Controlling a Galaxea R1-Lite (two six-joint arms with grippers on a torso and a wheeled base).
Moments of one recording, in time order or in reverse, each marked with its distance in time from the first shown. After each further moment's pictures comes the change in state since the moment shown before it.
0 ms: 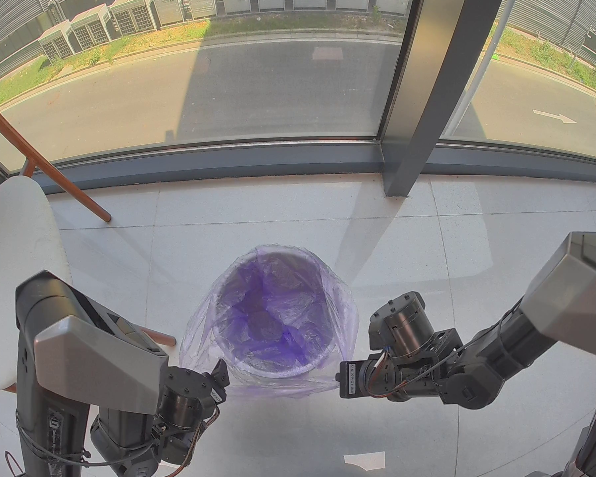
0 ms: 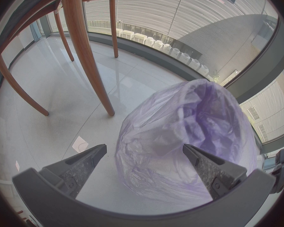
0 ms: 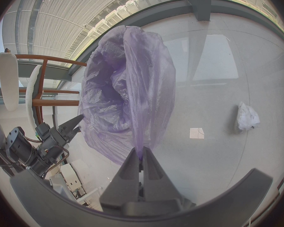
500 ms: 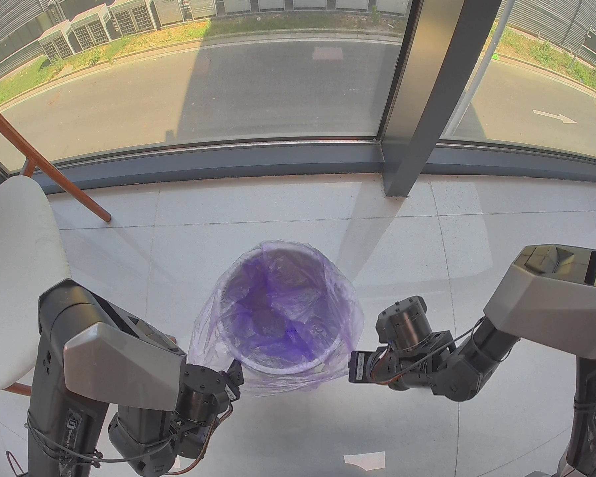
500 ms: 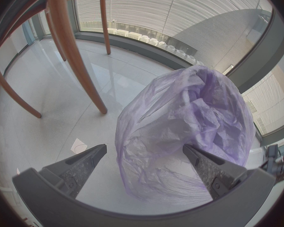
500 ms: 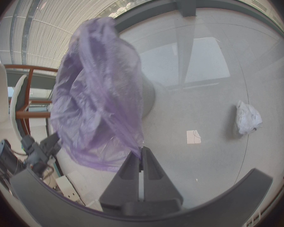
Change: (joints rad) left arm 0.003 0.083 -0.101 0.000 -0.034 0.063; right arm -0.103 0.167 -0.008 -0.187 -0.022 -0.002
